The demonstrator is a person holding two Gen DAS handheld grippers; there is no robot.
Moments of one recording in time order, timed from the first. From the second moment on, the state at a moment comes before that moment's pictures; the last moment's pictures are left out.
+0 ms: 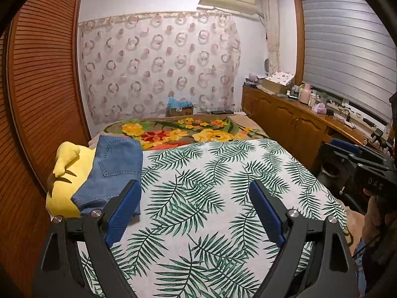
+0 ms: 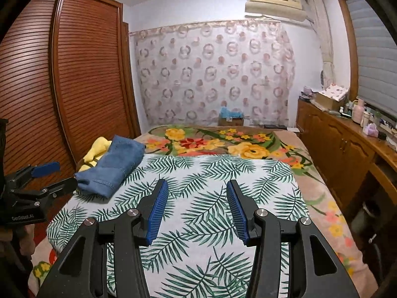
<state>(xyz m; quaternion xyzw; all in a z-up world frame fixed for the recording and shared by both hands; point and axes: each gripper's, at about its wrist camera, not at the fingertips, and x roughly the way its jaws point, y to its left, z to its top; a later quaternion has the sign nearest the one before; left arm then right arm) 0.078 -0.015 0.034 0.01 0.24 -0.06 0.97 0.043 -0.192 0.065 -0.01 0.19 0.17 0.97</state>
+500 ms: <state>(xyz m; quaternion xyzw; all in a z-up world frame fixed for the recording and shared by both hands) 0.064 -0.011 0.050 0.00 0.22 -0.06 0.97 0.023 -0.192 0.057 -0.01 0.16 0.16 0.97</state>
